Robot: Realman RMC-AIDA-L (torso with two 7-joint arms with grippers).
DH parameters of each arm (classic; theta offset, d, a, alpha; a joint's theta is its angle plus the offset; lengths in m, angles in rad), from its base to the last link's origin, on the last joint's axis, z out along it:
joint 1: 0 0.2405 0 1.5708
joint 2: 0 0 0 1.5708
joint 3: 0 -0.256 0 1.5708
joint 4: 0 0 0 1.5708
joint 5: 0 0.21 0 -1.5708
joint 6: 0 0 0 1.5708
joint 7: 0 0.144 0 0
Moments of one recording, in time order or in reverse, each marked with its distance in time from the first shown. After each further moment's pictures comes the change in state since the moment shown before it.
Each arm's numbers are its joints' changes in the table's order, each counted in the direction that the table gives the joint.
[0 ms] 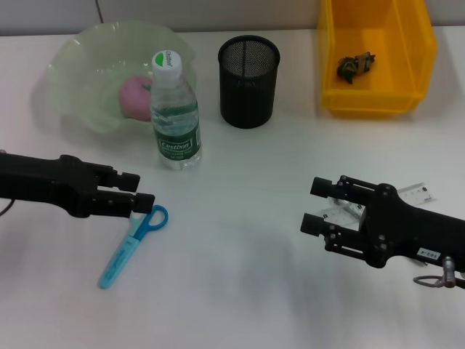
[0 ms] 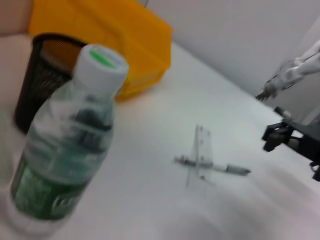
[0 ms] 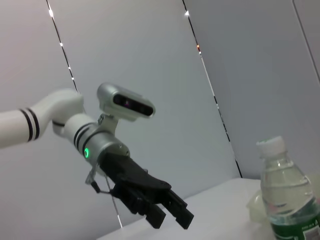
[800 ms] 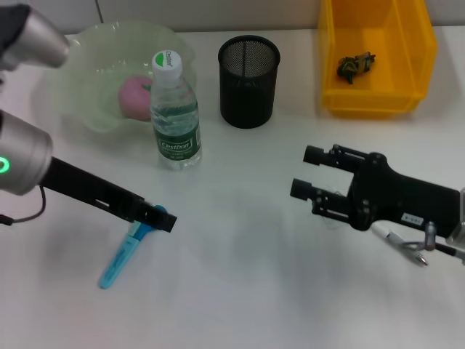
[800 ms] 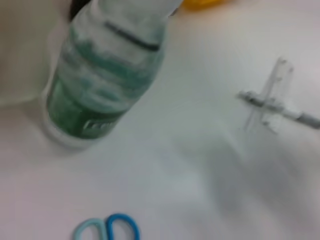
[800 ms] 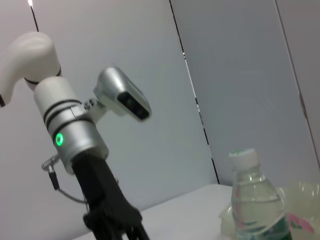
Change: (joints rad) left arm -0.032 0.050 -0.349 0.321 0.253 -0.058 -0.644; right arm 0.067 -0.004 -0.014 0.004 0.032 0.083 -0.013
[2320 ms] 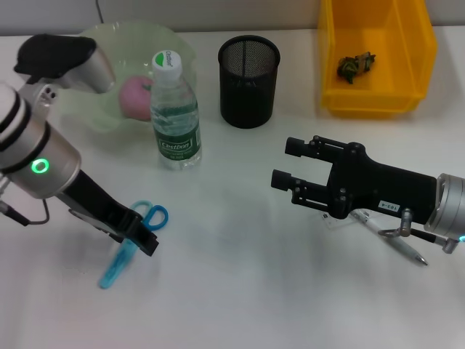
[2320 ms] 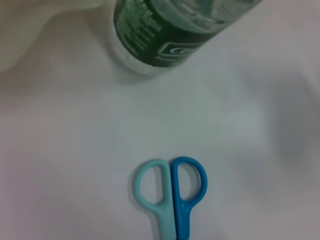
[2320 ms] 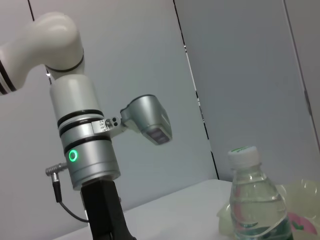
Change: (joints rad) left arm -0.172 0.002 -0.089 -0.223 0.229 -0.017 -0.138; right arm 0.054 -0.001 0.090 0.037 0.079 0.078 -0.006
